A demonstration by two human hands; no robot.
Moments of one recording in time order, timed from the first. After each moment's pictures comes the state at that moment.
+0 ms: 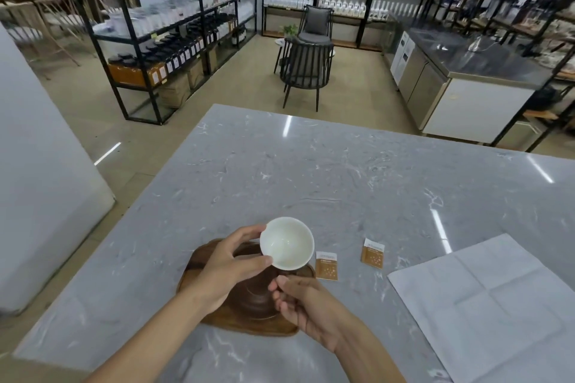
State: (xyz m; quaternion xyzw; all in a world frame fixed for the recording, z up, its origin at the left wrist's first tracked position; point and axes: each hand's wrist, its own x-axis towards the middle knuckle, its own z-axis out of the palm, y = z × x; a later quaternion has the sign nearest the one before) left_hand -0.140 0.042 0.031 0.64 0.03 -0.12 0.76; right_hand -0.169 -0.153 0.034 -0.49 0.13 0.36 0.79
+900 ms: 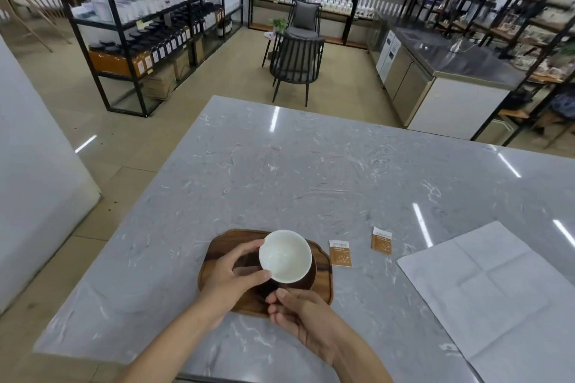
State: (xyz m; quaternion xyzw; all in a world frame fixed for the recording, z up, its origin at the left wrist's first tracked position) left_hand -0.174 0.088 -0.005 0.69 0.02 -0.12 0.71; right_hand -0.211 -0.102 0.014 -0.54 0.19 0.33 0.75
